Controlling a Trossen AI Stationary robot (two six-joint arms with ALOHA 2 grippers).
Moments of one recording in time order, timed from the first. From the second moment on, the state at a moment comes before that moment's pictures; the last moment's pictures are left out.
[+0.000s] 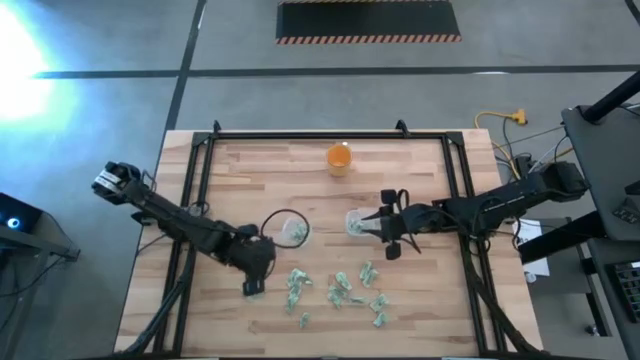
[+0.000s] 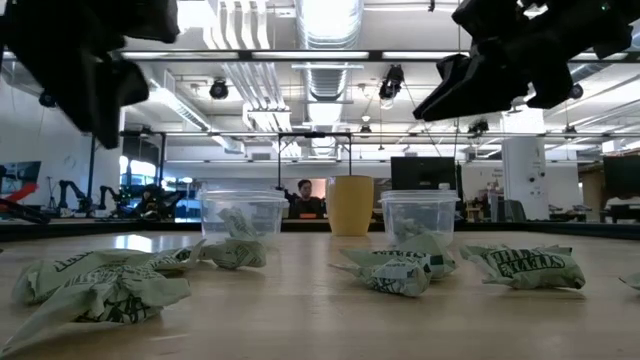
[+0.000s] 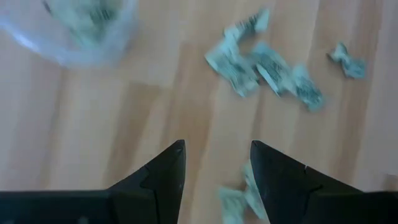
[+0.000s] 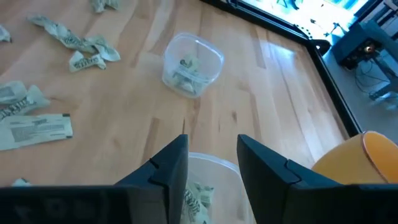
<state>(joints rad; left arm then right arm) -0.48 1.36 0.96 -0.75 -0.11 -0.71 0.19 1.19 0.54 0.13 0.28 -0.21</state>
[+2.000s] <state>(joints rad) -0.72 1.55 0.86 -0.76 -0.04 -1.09 0.20 1.19 0.52 0.13 0.25 -0.20</state>
